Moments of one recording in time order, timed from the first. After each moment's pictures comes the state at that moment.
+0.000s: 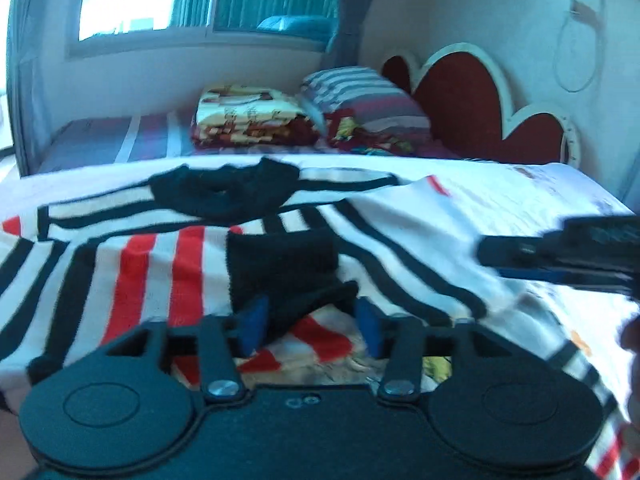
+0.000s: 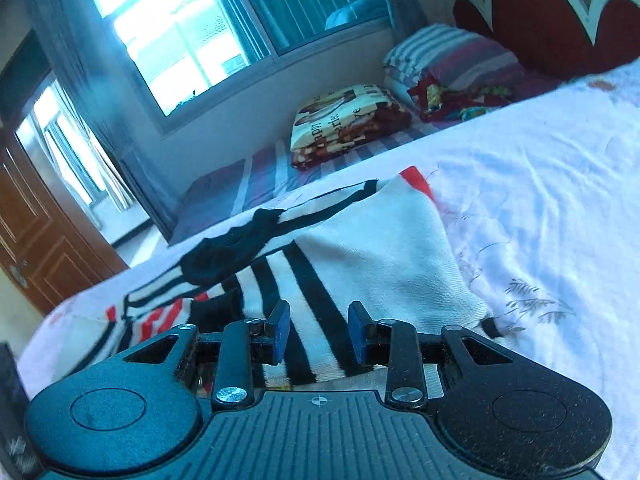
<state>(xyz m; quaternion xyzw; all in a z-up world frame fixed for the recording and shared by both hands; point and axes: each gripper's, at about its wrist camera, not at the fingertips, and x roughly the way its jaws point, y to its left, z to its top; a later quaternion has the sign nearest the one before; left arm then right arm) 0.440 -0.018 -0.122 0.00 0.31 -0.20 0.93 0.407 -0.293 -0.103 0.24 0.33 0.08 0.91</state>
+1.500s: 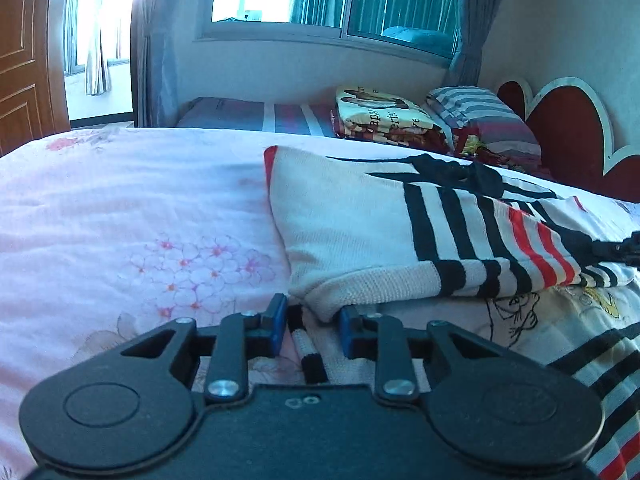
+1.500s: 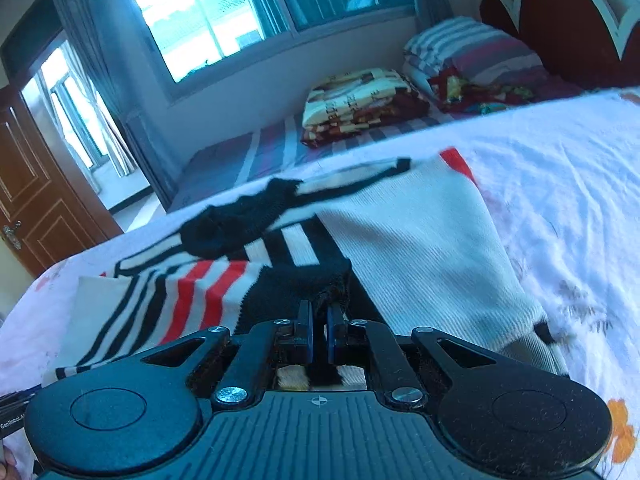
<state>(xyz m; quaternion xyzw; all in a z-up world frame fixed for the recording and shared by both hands) 0.409 0.160 -0.132 -0.03 0.33 -0.04 0.94 0.421 -0.259 -0.117 0.19 0.36 0.09 0.91</state>
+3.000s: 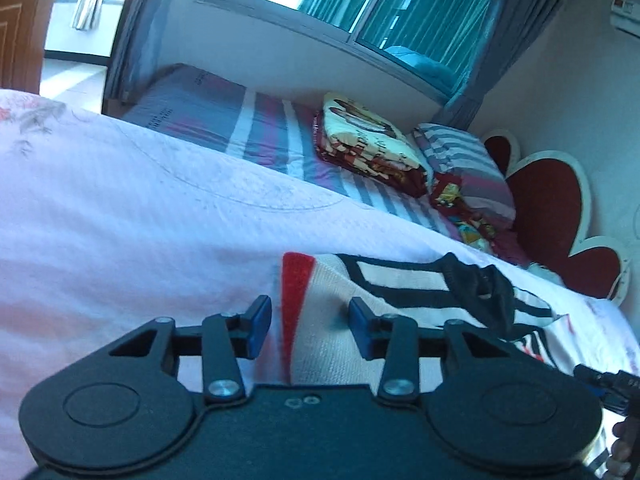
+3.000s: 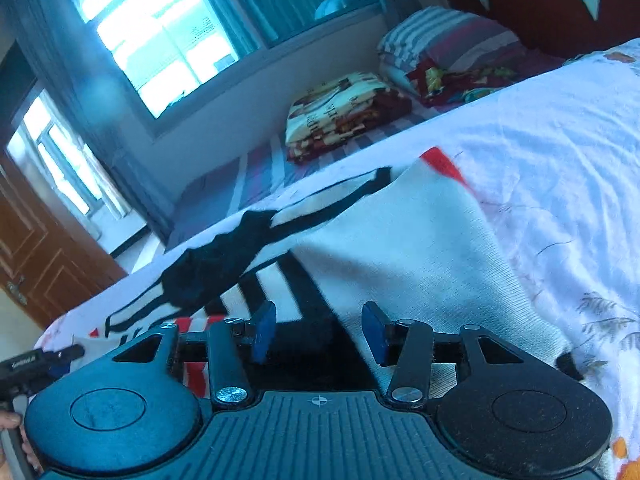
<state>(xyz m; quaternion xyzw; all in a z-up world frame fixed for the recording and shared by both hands) 0.548 0.219 -0.134 -0.18 0.34 -0.11 0.92 0.456 -0.279 -0.132 0.26 0.35 0.08 0.90</state>
